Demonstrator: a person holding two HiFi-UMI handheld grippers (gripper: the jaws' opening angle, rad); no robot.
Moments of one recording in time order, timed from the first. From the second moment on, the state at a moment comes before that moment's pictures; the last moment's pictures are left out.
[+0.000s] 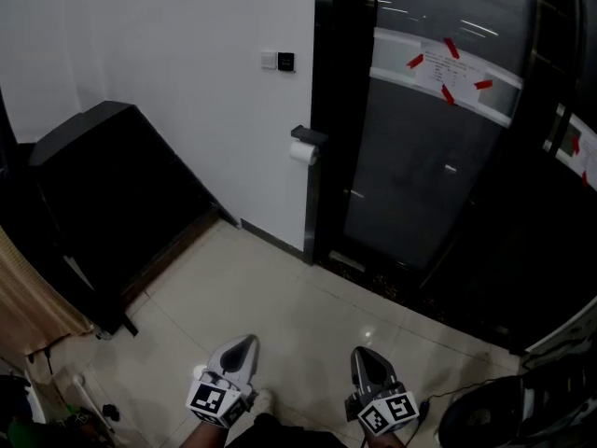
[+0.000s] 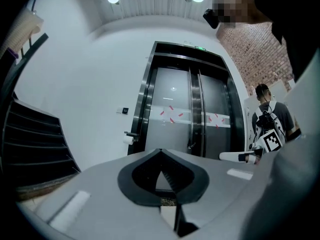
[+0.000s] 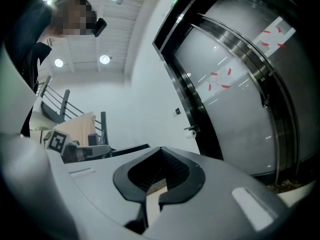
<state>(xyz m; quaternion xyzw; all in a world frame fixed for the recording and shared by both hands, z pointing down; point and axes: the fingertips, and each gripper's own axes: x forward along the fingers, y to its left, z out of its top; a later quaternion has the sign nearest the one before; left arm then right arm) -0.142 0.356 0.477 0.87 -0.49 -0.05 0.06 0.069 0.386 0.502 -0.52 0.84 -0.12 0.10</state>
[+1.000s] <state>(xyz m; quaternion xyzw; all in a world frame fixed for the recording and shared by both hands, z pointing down) -0.210 0.169 0.488 0.89 -0.44 -0.07 0.10 -0.008 0.230 0.487 -0.55 0.82 -0.09 0.07</state>
